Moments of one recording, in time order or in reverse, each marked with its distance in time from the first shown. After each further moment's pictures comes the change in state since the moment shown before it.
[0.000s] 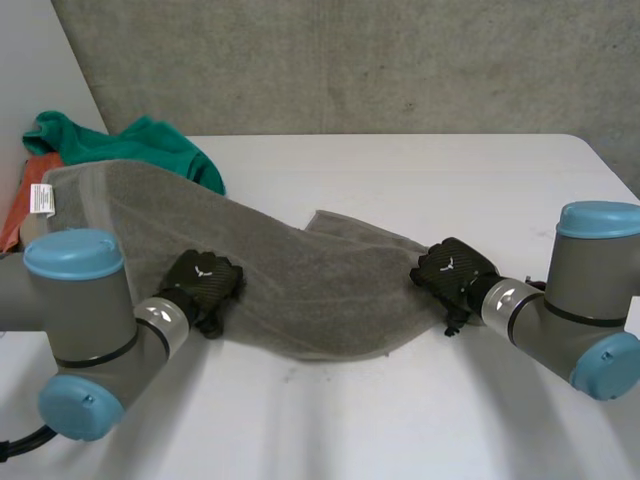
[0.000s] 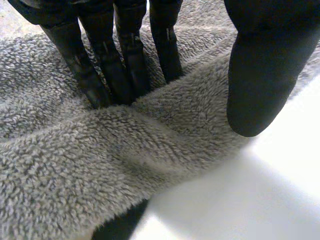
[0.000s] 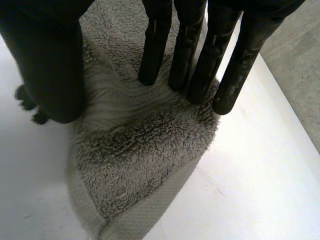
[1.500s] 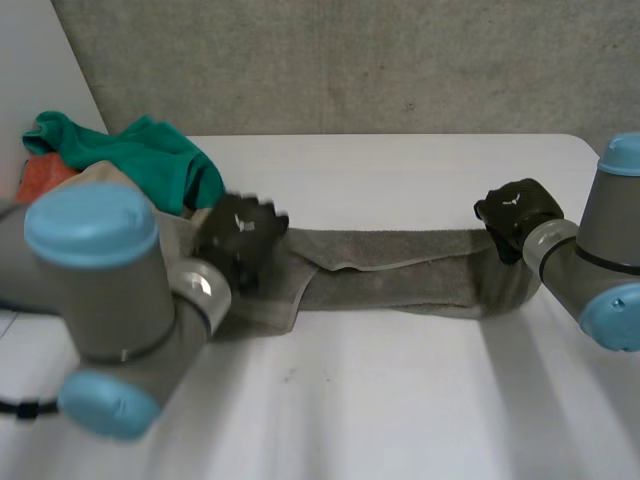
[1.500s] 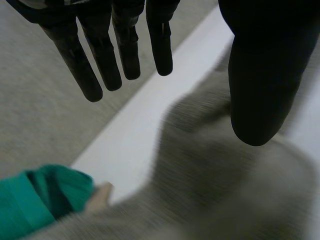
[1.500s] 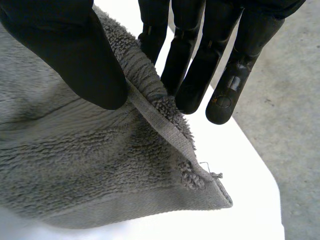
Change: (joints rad) left arm -0.236 0.144 0.130 -0.097 -0.158 -0.023; right arm -0.022 -0.110 -0.132 0.084 0.319 0.191; left_hand -0.218 -0.220 -0.201 -0.211 -0.212; right_hand 0.280 0.344 0.360 0.361 0.385
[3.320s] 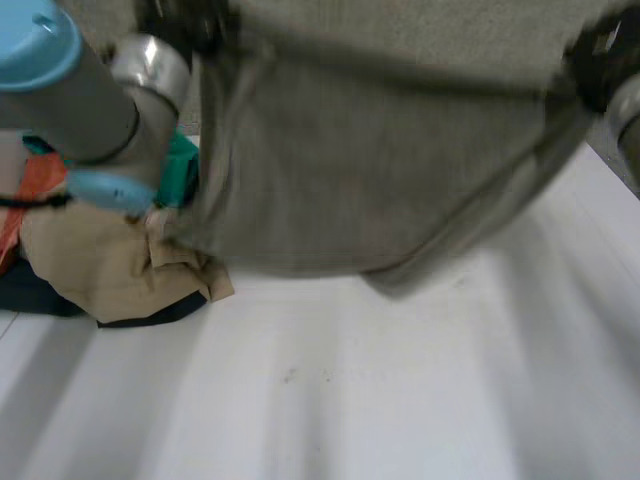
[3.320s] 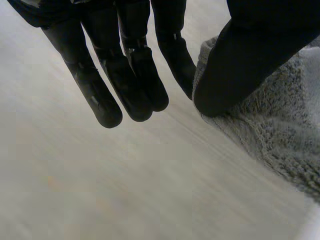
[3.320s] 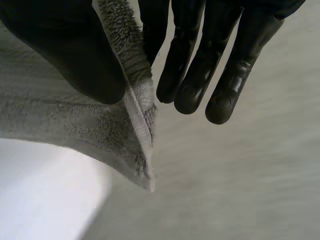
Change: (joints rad) left arm 0.168 -0.237 0.773 0.181 0.124 0.082; right arm -0.085 -0.070 -0.391 -0.006 0.056 -0.274; left_hand 0.688 0.746 0.742 0.750 0.695; right_hand 0.000 0.000 0.000 0.000 0.000
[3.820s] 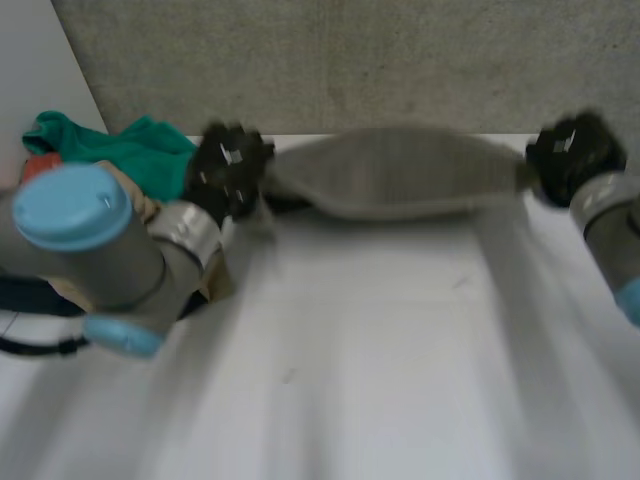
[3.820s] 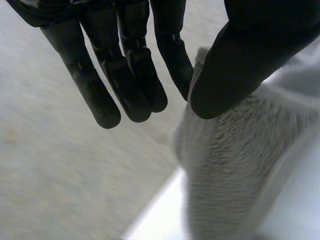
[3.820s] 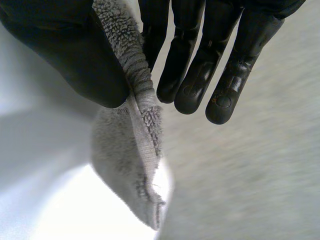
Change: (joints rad) left arm -0.042 0.134 -0.703 0.167 0.065 -0.099; right arm 0.024 -0.095 0.472 -0.128 -0.008 0.078; left_hand 0.000 0.001 0.002 0.000 0.000; right_hand 0.000 0.000 0.000 0.005 0.008
